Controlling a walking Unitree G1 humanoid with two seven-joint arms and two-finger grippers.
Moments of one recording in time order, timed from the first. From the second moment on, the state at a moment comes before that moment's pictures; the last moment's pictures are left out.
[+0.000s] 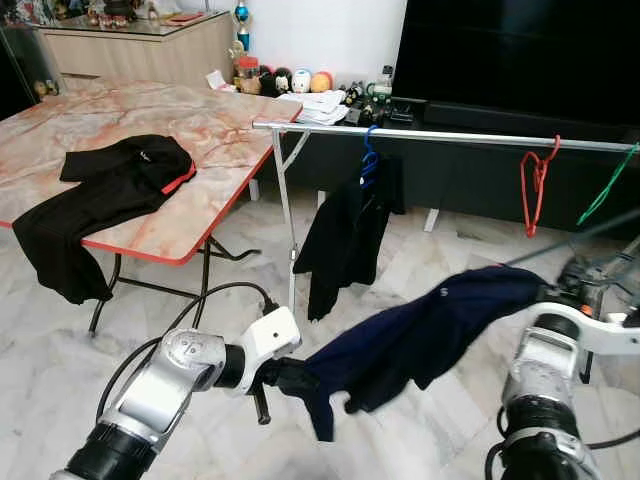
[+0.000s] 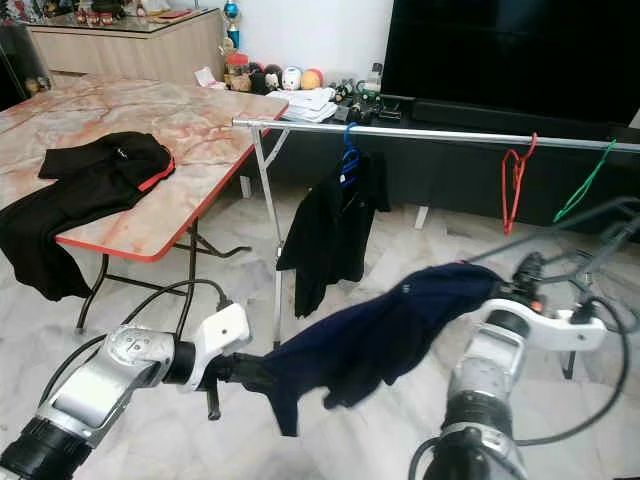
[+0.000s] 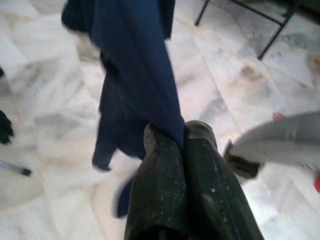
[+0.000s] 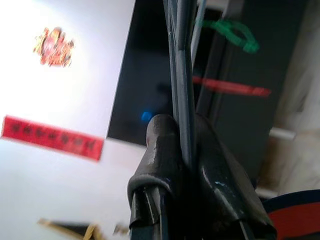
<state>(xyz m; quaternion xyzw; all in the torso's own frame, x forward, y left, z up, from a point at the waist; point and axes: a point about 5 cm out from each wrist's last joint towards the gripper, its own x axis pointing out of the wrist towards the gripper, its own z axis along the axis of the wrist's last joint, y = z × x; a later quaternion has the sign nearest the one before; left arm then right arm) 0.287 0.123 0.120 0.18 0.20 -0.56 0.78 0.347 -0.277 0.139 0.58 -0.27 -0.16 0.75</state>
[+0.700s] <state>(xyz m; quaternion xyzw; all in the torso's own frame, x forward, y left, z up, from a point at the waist) 0.256 0.170 0.099 0.24 0.31 -0.54 0.74 0.319 -0.354 0.164 0.40 -0.31 -0.25 0.83</state>
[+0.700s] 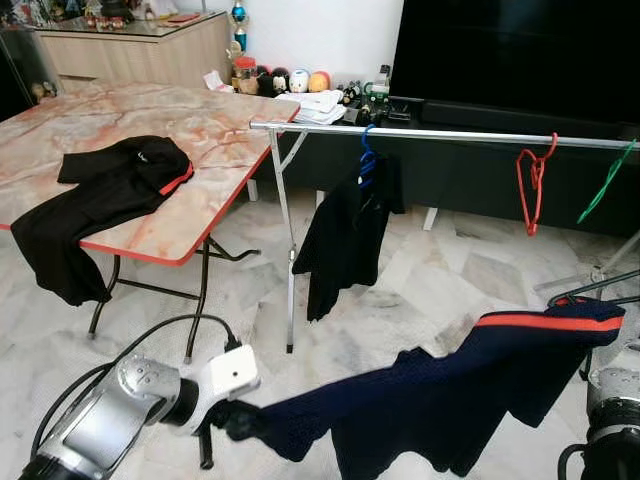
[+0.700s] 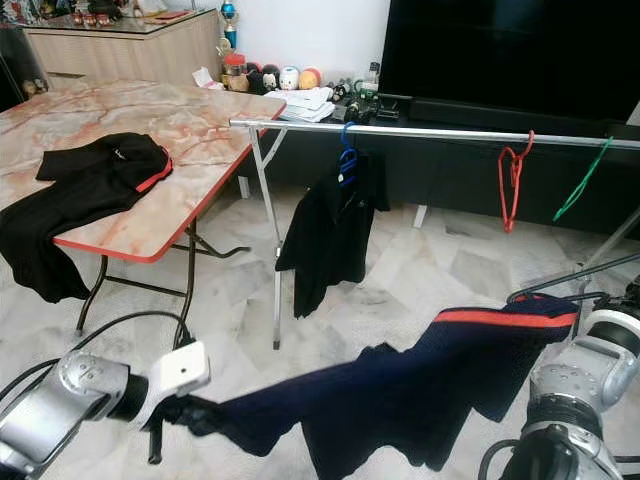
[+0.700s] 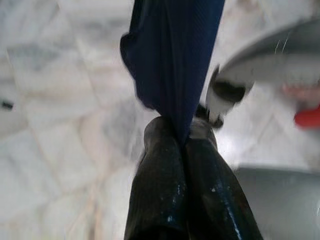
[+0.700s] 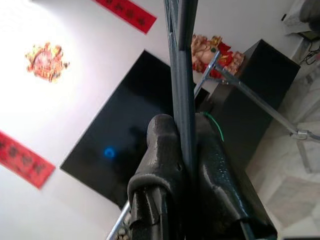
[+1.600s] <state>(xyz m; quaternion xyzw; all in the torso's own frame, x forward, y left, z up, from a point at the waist) 0.281 0.175 0.097 0.36 0.28 -0.45 0.76 0.343 -0.247 0.075 0.04 0.13 -0.06 0.99</state>
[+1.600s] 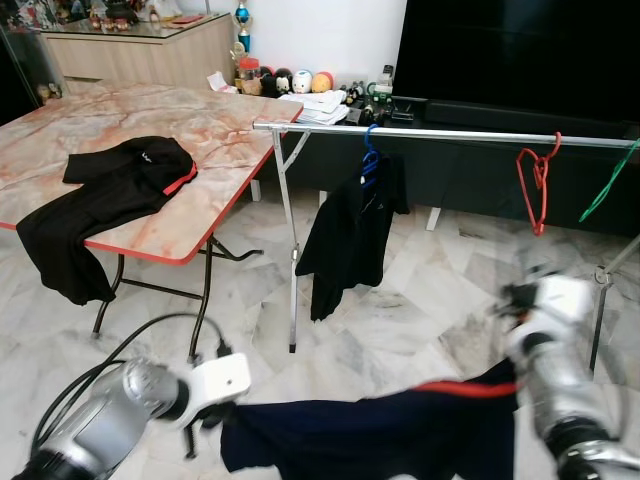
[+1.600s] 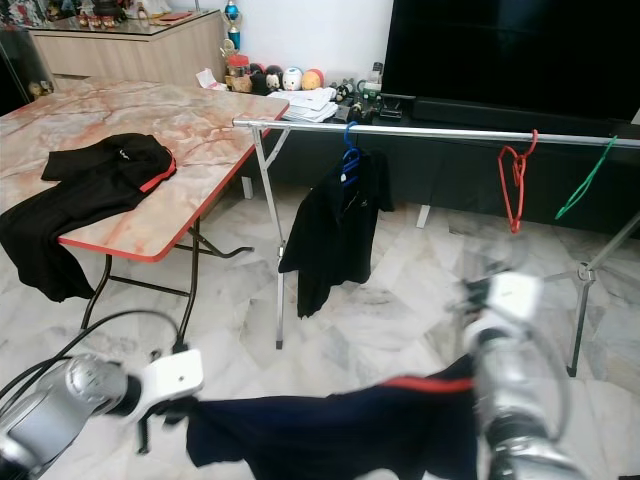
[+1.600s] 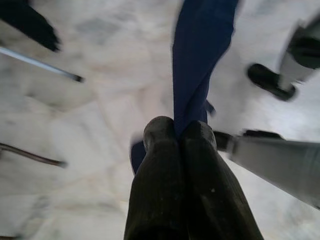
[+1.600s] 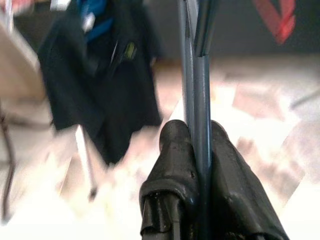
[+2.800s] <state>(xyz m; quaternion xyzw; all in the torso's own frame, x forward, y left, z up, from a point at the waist) 0.312 0.135 0.142 0.15 0.09 -0.40 0.90 0.305 -0.166 0.008 -0.04 0.27 0.18 0.95</state>
